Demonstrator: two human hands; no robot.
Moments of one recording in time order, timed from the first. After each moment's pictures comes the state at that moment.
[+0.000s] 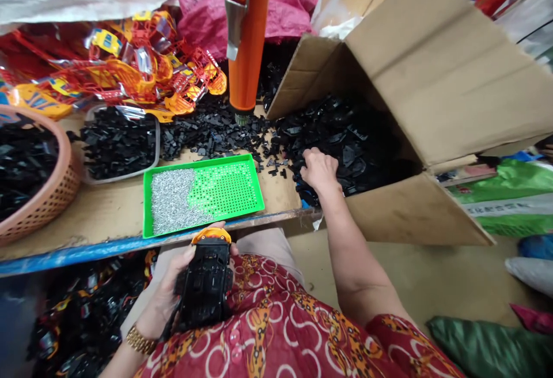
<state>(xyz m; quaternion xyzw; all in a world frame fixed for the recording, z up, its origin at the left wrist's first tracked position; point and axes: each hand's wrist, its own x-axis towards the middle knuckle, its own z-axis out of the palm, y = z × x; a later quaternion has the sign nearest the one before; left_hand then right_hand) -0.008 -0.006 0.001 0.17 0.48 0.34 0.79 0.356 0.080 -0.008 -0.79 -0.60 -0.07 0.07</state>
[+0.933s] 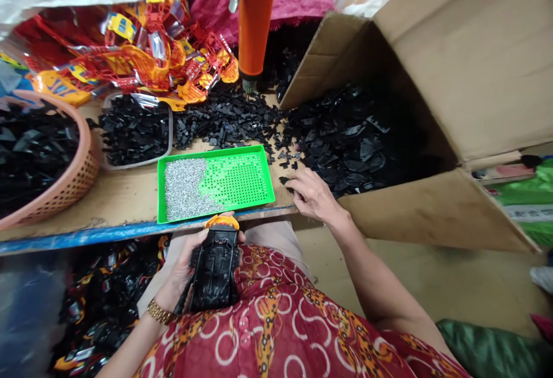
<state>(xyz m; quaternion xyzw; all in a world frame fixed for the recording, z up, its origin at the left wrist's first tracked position) 0.003 -0.005 0.002 0.10 0.44 0.31 0.83 0.320 0.021 -0.031 -0.54 -0.82 0.05 0.18</state>
